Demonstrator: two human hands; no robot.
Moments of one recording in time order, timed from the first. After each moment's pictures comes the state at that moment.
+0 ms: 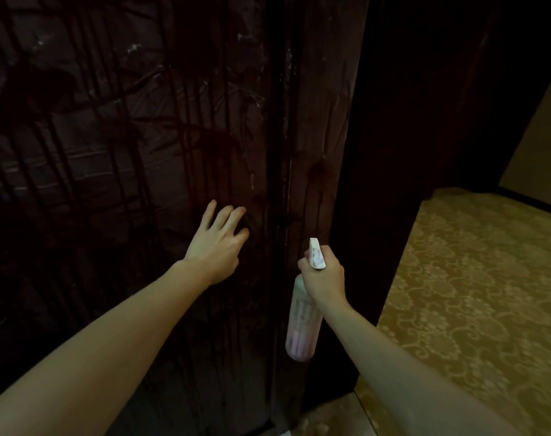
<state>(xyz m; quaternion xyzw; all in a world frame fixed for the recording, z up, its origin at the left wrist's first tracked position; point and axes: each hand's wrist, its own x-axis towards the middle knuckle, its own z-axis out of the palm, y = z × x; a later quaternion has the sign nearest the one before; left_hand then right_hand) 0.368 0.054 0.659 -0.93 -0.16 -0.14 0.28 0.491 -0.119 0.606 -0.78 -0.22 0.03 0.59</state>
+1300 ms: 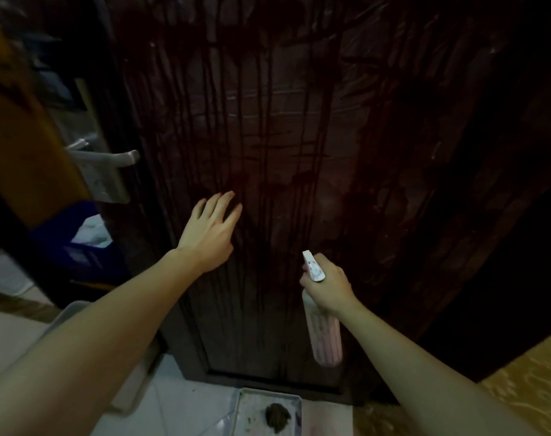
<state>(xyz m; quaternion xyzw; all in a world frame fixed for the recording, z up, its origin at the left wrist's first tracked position) 0.133 0.126 0.598 -0.88 -0.43 -0.08 0.20 0.350 -0.009 0.544 -0.76 -0.52 0.21 0.34</state>
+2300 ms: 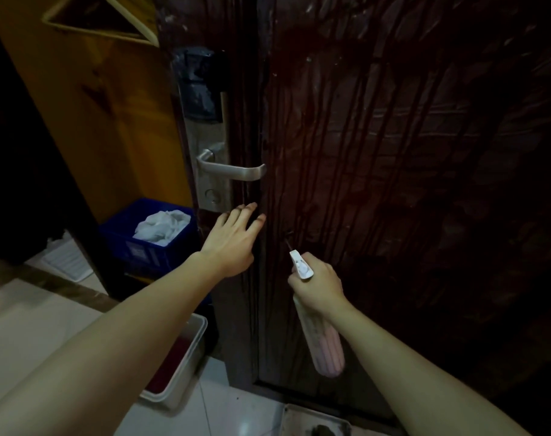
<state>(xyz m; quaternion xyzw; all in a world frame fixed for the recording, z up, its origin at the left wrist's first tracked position) -0.017 0.194 0.597 -0.88 -0.45 -0.04 0.15 0.161 0.099 0.555 -0.72 -0.59 0.19 0.32</state>
